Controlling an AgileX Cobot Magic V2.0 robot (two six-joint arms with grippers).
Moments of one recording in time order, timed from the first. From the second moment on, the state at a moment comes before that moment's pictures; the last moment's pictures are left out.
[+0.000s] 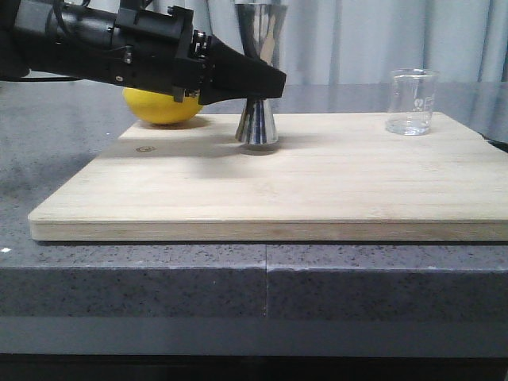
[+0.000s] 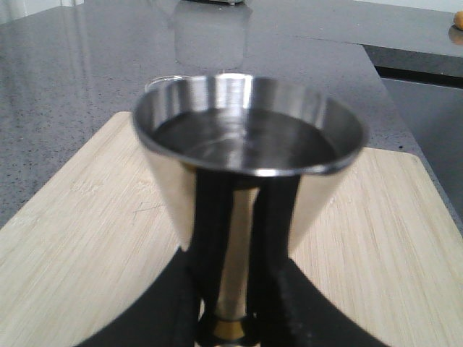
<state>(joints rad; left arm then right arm) -0.34 1.98 -1.29 -1.63 1.16 2.10 -0.13 1.23 -0.86 -1.07 -0.81 0.78</state>
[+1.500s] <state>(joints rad) -0.34 1.97 -1.25 -1.60 1.17 2.15 -0.13 1.23 -0.86 -1.07 -0.81 0.78</state>
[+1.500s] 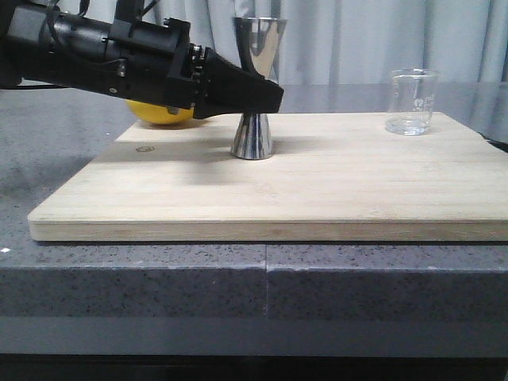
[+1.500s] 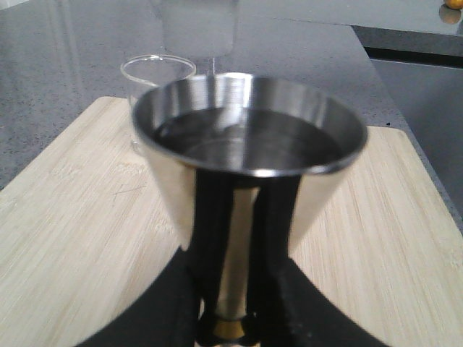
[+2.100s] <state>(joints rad) -0.34 1.97 -1.25 -1.58 1.17 2.15 -0.13 1.23 -0.86 -1.07 -0.82 0.78</state>
